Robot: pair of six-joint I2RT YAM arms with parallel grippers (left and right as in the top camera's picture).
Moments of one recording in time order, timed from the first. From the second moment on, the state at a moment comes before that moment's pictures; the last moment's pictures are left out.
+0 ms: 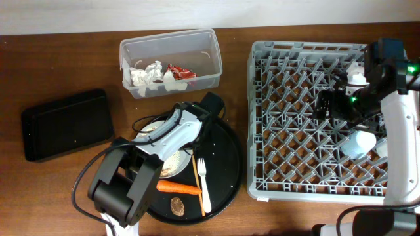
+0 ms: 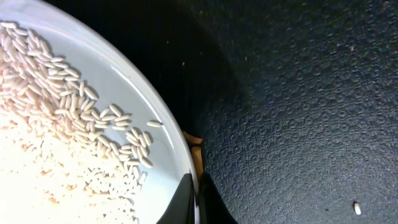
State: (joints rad) left arm -0.58 1.97 1.30 -0.87 -0.20 -0.67; right arm -0.18 1.59 1.70 -1.56 -0.15 0.08
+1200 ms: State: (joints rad) left arm -0.56 1.84 1.50 -1.29 -0.39 -0.53; right arm -0.18 1.59 1.70 -1.56 -0.15 0.08
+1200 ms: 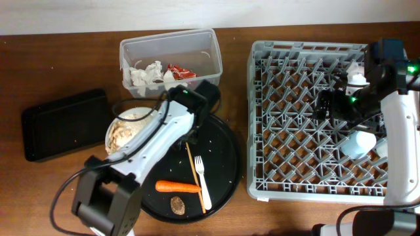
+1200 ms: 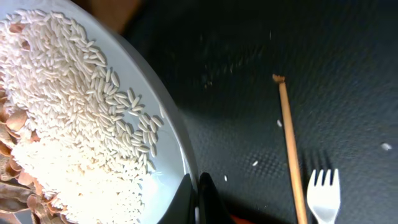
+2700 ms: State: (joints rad) left arm 0.40 1.83 1.55 -0.83 0.62 -0.12; right arm -0.18 1.59 1.70 -1.57 -0.15 0.08
